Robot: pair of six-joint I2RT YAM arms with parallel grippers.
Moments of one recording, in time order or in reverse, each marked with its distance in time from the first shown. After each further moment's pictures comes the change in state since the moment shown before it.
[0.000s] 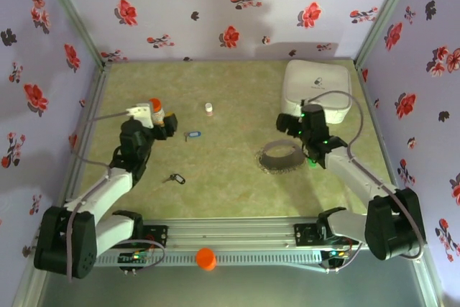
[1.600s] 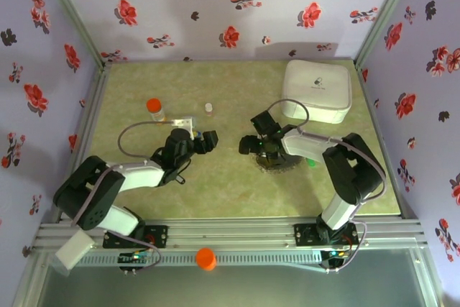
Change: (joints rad) left arm -0.385 0.356 0.022 0.193 -0.090 -0.354; right arm 0.273 0.484 0.220 -0.153 -0.185 0.240
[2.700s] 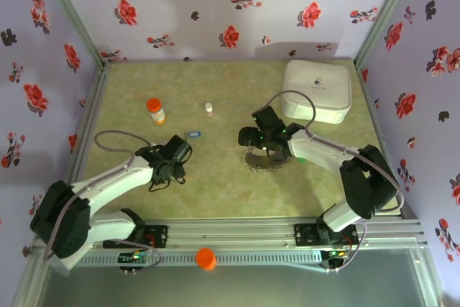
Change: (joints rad) left arm -0.033 -0.204 0.210 -1.355 -0.149 -0.394; right arm 0.025 -0.143 0.017 -0.022 0.112 -0.010
